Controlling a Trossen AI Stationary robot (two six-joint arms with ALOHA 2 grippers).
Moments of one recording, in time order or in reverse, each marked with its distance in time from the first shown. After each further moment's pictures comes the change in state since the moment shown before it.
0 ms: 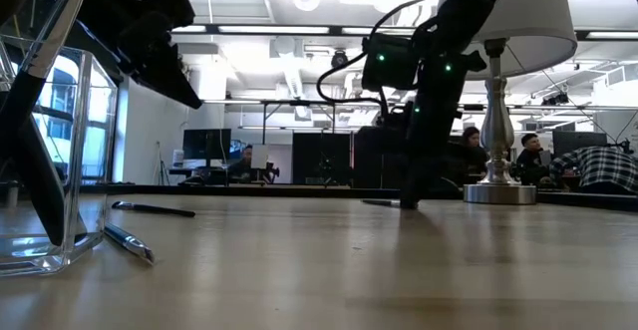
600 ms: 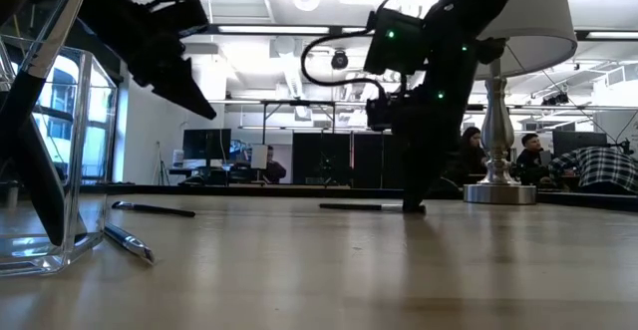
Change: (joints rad) left arm 0.000 0.127 -0.002 0.136 -0.005 0.140; right arm 0.116 -0.070 -0.011 0.073 -0.153 -0.598
